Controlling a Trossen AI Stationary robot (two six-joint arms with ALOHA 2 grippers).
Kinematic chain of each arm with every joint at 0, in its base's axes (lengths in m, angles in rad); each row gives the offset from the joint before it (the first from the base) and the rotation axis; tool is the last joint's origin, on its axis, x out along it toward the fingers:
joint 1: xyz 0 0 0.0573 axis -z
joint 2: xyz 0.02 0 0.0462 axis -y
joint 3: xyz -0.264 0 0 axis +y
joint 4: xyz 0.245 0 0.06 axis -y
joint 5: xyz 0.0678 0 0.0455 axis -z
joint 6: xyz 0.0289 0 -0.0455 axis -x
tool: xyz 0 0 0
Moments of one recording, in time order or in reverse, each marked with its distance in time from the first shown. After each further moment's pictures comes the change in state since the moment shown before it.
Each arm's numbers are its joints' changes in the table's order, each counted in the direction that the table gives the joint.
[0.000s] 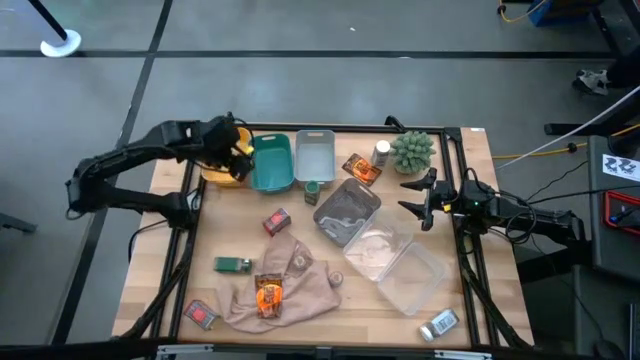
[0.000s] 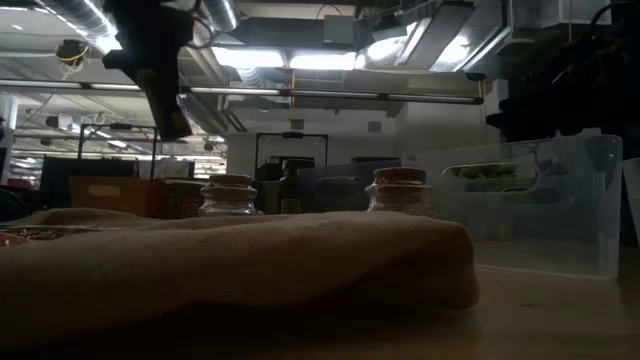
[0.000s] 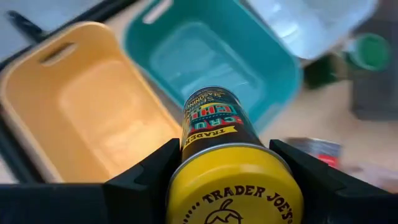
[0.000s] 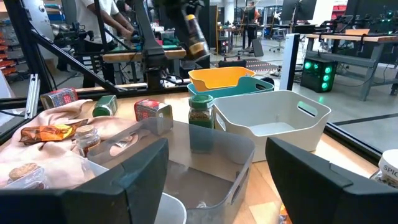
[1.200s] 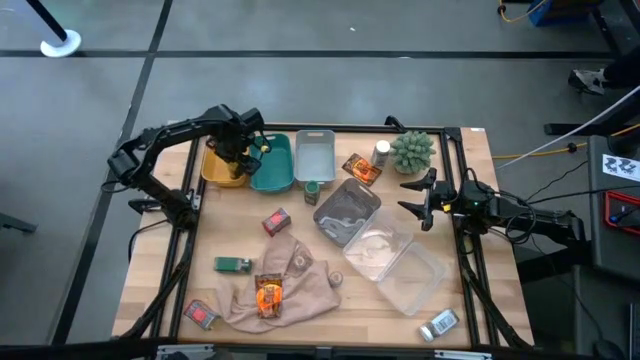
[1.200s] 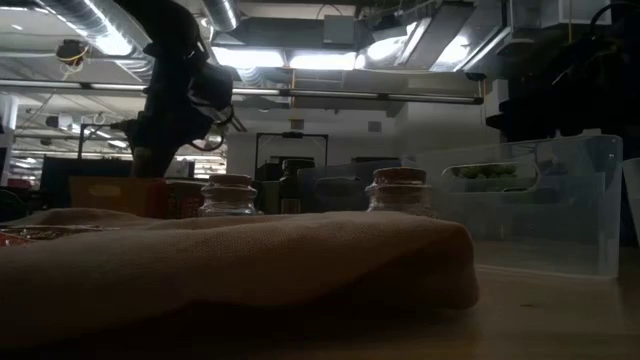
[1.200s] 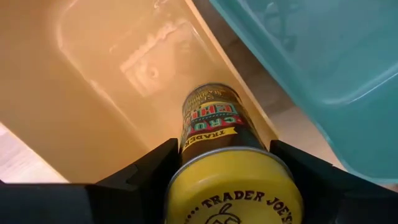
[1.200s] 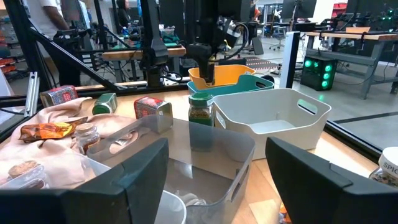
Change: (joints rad) left arm -0.291 -0.454 0.048 -0.020 0.084 -0.241; right arm 0.000 0.000 0.000 -0.012 0.000 0.000
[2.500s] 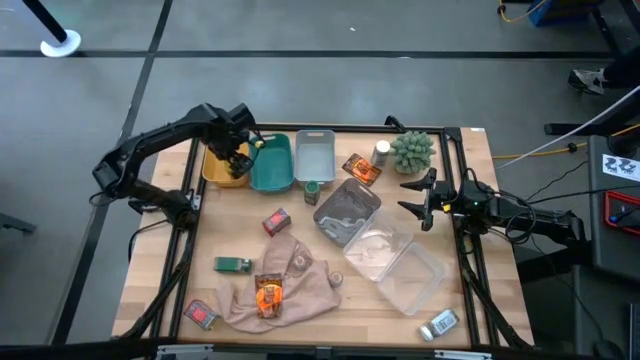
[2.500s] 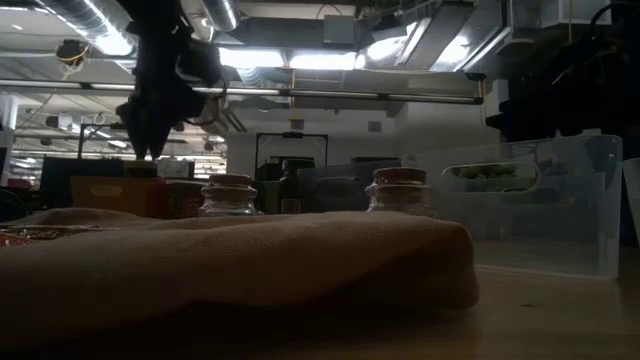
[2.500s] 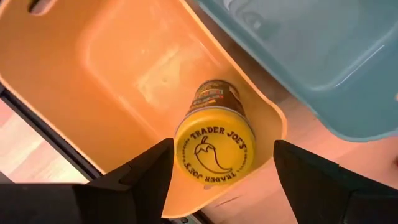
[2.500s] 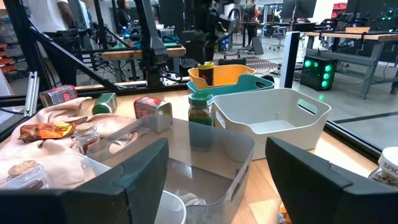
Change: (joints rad) left arm -0.004 0.154 -0.001 -0.026 -0.012 -0.103; right arm 0.000 0.000 0.000 -0.002 0.000 0.000
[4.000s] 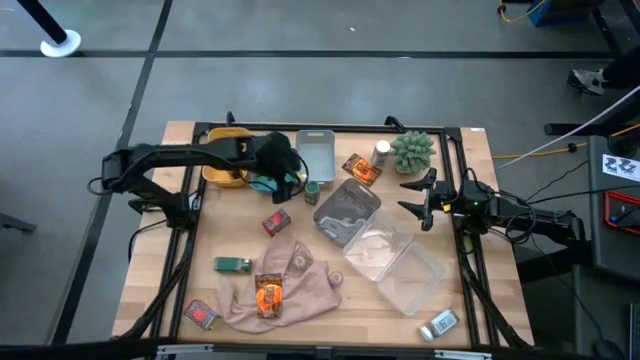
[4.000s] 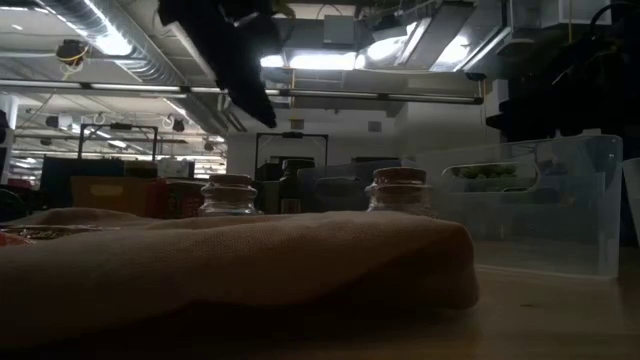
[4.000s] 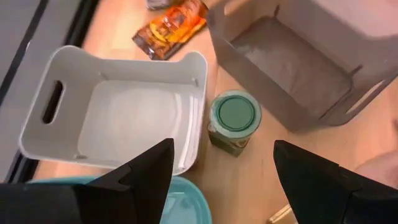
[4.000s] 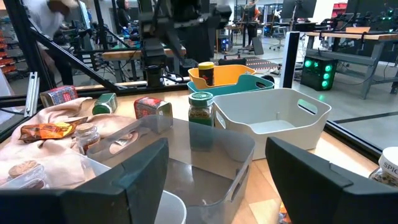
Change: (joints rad) left arm 0.478 -0.062 -0.001 0.686 0.110 -0.302; right arm 0.000 0.000 0.000 0.003 0.000 0.000
